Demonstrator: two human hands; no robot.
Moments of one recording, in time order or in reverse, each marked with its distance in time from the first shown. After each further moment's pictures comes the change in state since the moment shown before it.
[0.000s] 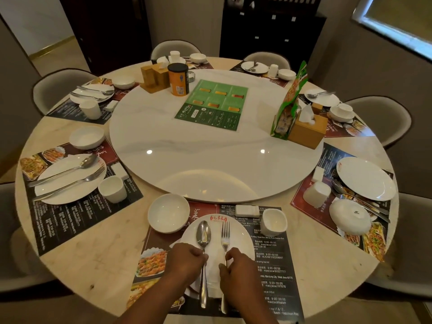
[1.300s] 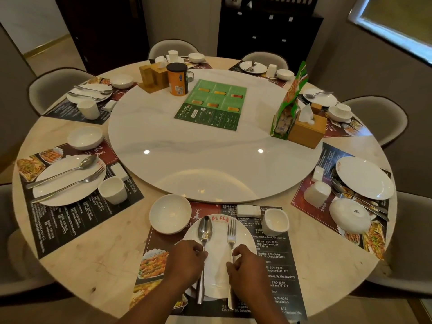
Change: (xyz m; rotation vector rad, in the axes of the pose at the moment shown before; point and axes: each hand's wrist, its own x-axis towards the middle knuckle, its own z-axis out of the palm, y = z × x) left_hand 0.024 -0.024 0.007 0.154 0.116 0.213; right_hand 0.007 0.001 -0.008 0.032 0.027 0.049
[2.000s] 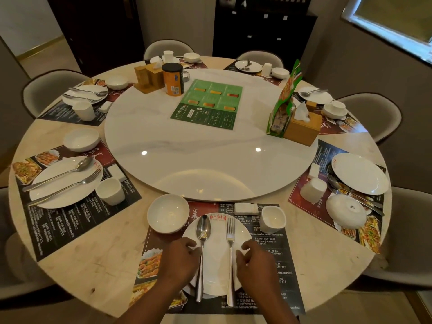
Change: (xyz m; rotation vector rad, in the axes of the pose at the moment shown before) left_hand -0.004 -0.005 -0.007 -0.048 0.060 -0.004; right_hand -0.001 0.008 -0.019 0.023 0.100 0.042
